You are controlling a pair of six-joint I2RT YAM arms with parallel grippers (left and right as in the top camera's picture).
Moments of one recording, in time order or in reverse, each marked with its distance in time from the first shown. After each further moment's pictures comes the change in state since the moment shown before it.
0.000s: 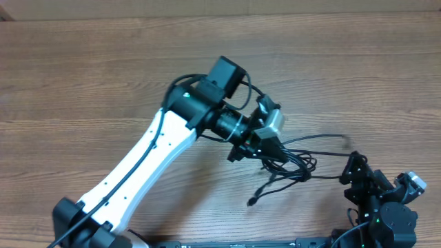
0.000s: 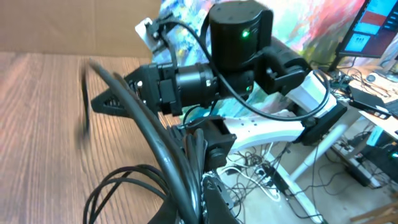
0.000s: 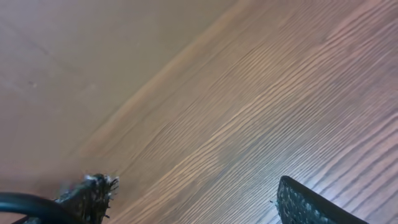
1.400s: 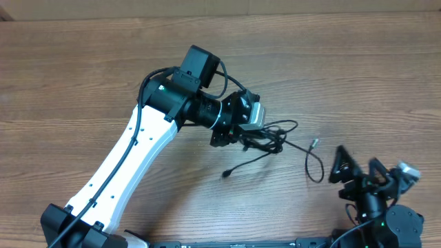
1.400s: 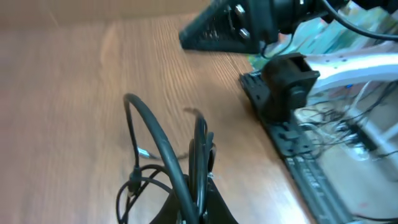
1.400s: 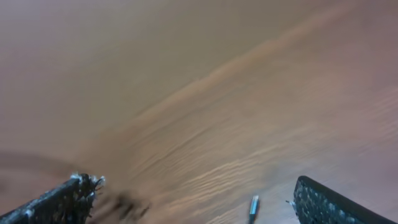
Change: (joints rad) left arm 0.117 -0.019 0.000 -0.005 -0.260 0.220; right arm -0.012 0.000 0.000 0.148 -0.262 -0.221
